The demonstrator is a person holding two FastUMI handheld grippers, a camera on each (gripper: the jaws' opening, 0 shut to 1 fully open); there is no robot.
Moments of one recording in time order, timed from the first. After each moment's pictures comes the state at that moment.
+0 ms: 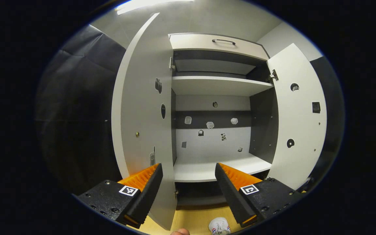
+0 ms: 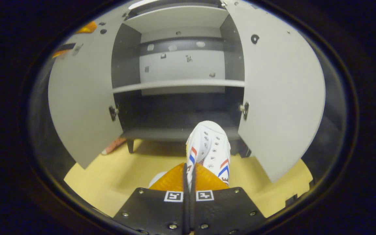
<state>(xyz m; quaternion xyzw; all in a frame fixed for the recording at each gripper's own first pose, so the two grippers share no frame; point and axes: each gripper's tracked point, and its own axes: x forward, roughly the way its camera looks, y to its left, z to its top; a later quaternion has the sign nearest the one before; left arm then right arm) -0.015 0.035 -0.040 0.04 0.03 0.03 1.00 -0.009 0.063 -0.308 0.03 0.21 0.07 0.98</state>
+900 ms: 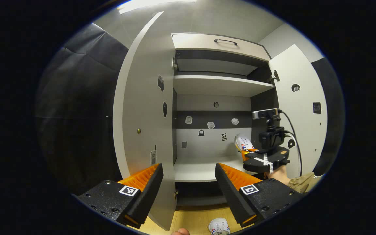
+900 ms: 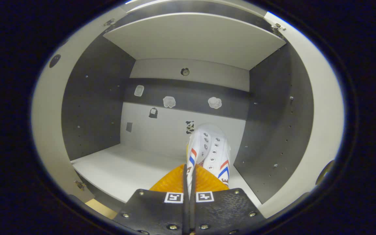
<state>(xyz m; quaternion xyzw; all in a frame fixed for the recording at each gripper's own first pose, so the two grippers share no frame) -0.017 0.038 -0.043 0.03 0.02 0.03 1.00 0.286 0.097 -0.144 -0.05 0.07 0.09 0.99</state>
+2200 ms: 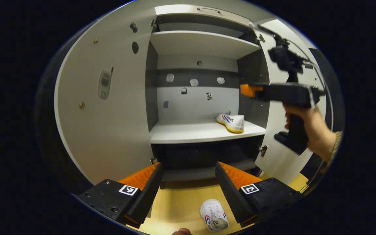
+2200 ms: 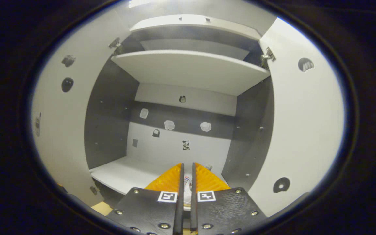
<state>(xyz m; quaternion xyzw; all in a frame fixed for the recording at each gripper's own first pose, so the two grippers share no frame) -0.011 -0.009 -0.222 0.04 0.17 -0.03 0.98 0.164 0.075 -0.040 -0.04 -0.01 0.07 1.00</state>
